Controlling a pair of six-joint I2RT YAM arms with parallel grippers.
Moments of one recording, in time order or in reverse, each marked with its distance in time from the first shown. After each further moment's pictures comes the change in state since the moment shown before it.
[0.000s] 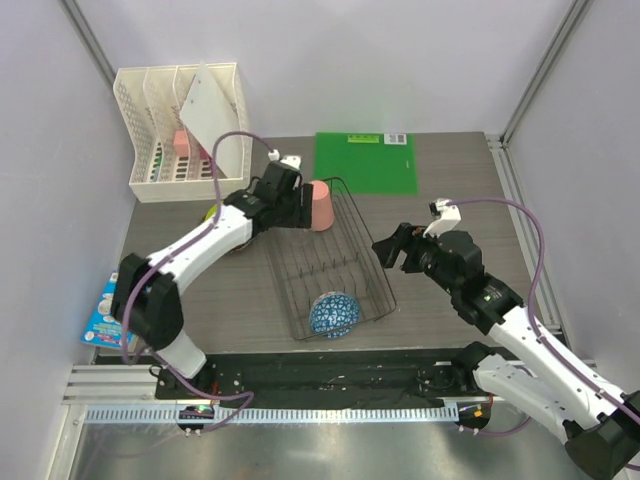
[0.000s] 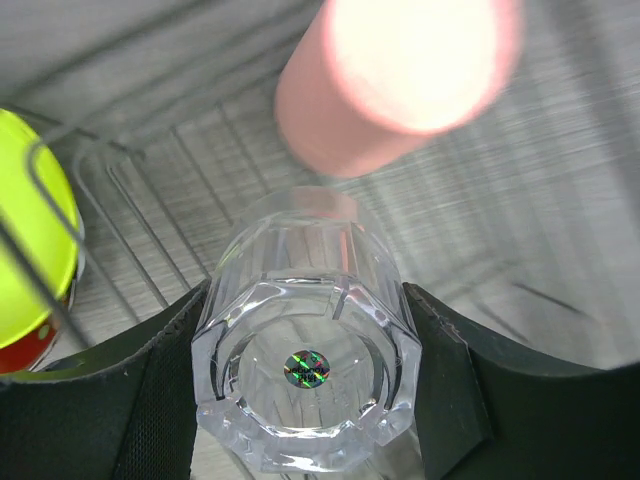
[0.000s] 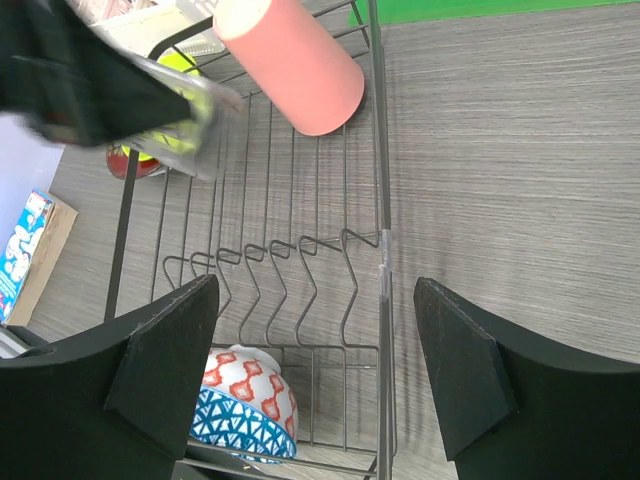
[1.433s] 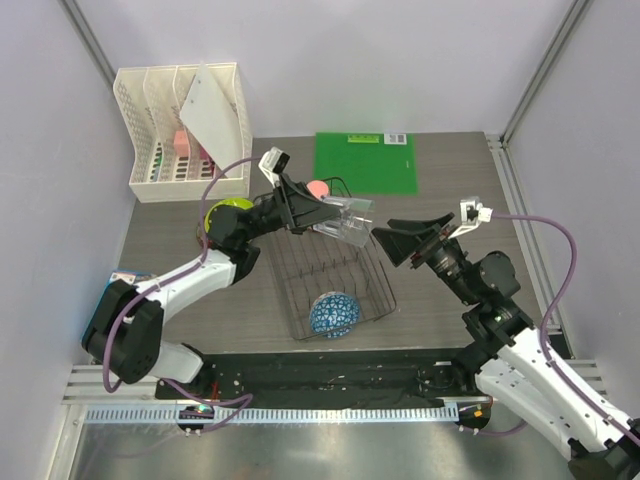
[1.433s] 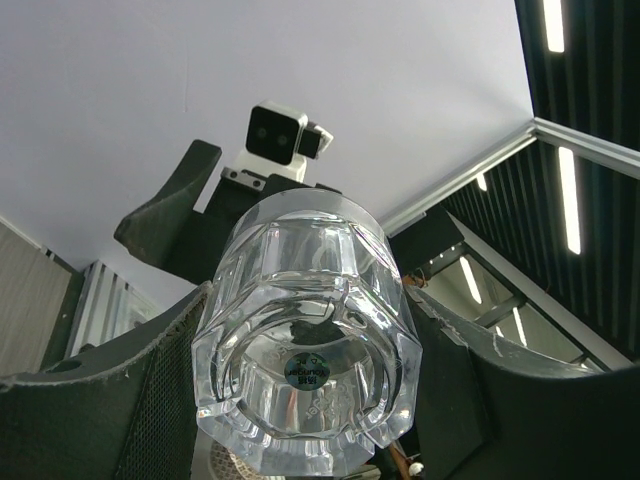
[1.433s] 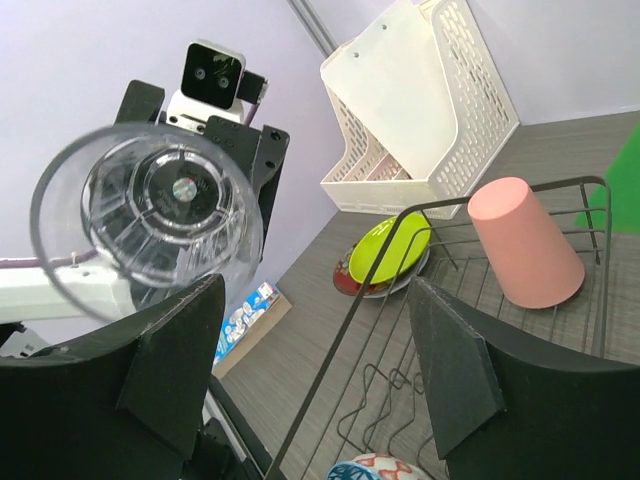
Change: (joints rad) left arm 0.006 -0.243 -0.493 1.698 0.906 -1.206; right arm 0.000 -0.192 -0.115 0.507 -0.196 0.129
